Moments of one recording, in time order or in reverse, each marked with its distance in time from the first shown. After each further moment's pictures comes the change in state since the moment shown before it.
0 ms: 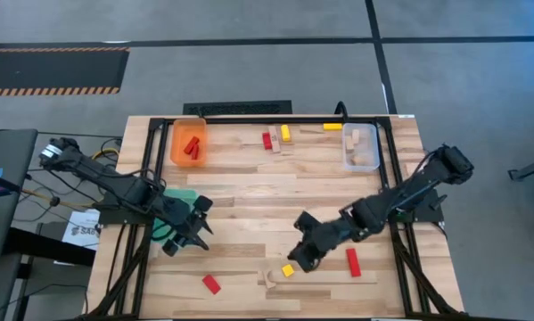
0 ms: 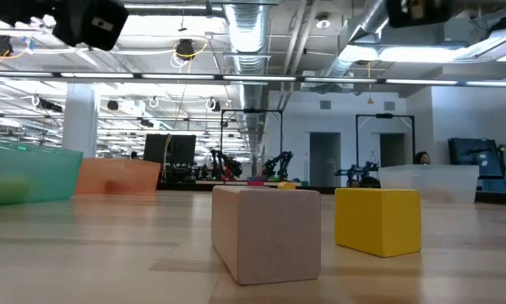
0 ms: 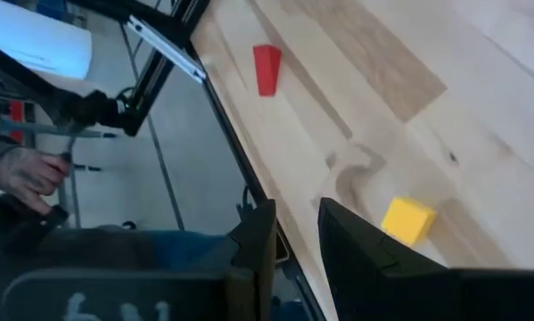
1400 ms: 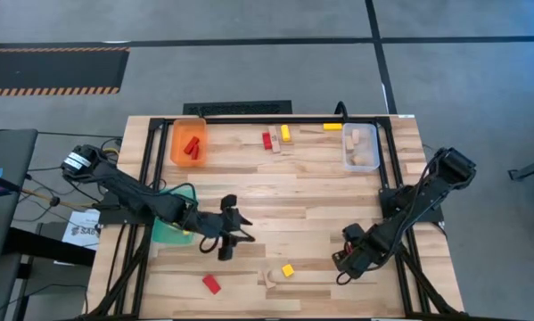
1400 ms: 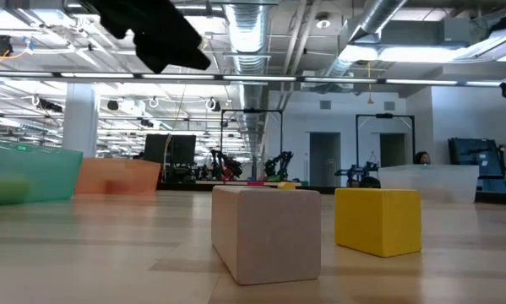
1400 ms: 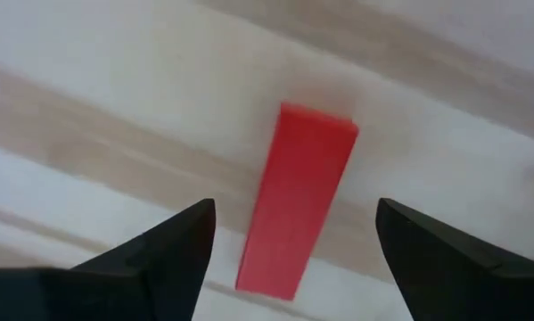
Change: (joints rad) left arm 0.016 0.425 0.101 0.490 -0.381 -0.414; right arm 0.281 0.000 -0.357 -0.423 -0.132 0.751
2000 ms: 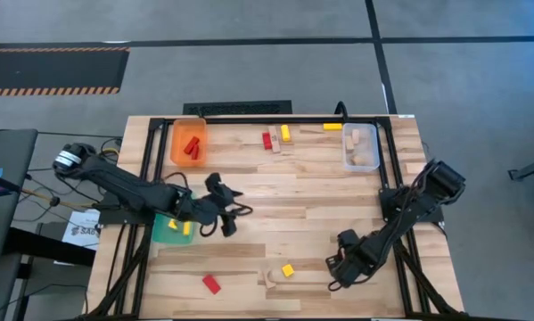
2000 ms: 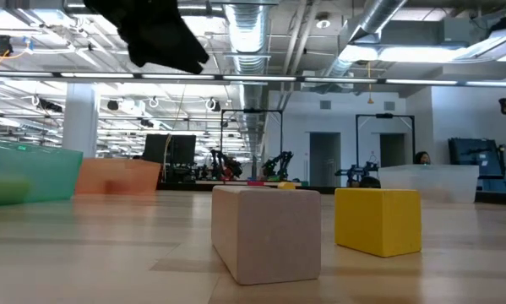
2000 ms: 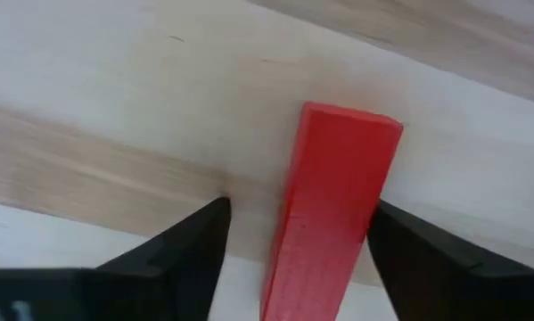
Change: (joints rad) left arm 0.069 -0.106 -0.001 -0.148 -0.307 -0.123; right arm 0.016 0.208 0.097 -0.003 -0.023 0.072
